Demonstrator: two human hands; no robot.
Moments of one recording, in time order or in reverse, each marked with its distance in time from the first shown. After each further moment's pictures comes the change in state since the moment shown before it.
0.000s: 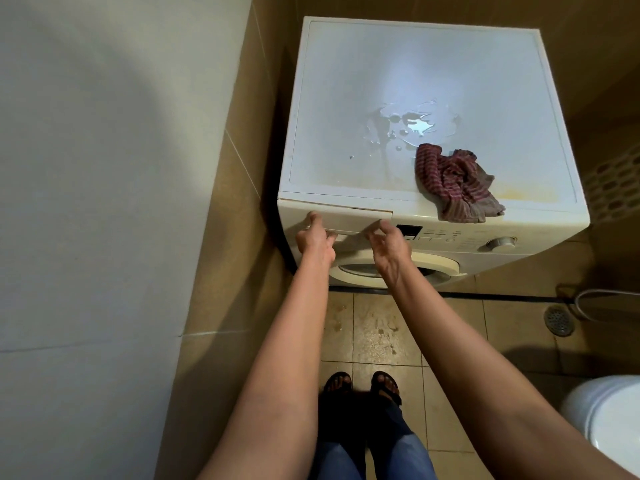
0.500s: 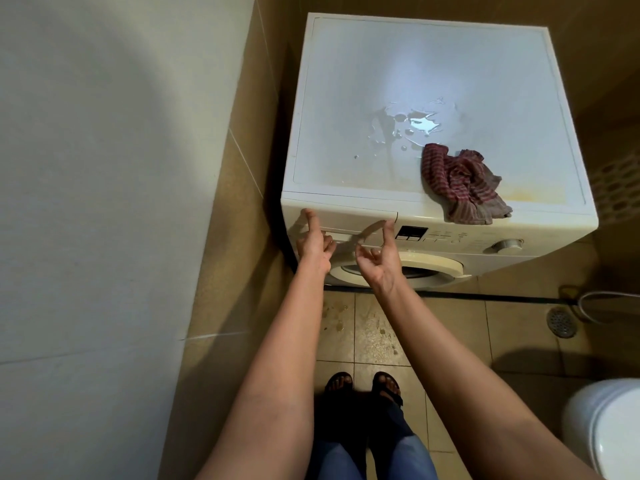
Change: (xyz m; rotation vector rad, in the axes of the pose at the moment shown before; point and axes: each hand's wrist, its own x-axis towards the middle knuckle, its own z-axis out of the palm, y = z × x) left_hand 0.017 -0.005 -0.021 0.153 -0.091 0.017; right_hand 0.002 0.028 -0.008 0.284 -0.076 0.221
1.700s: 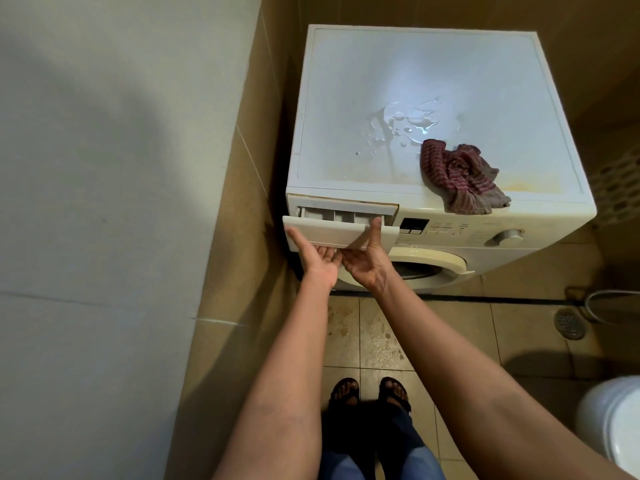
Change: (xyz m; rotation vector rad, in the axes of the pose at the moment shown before) left_hand -0.020 -0.024 -0.027 -0.305 -0.100 -0.046; right_hand -0.021 0.024 -0.008 -0.439 -0.148 0.039
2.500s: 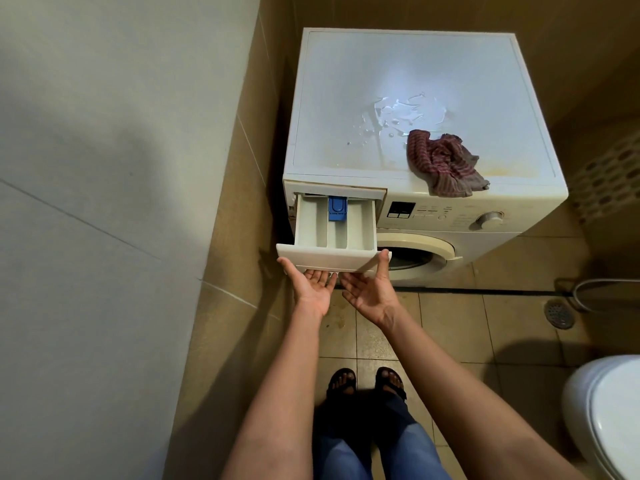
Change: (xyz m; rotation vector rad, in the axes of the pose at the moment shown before) left_hand -0.058 -0.027 -0.069 -0.075 0.009 -0.056; right_hand -0.058 0.044 -0.077 -0.124 -0.071 0.090
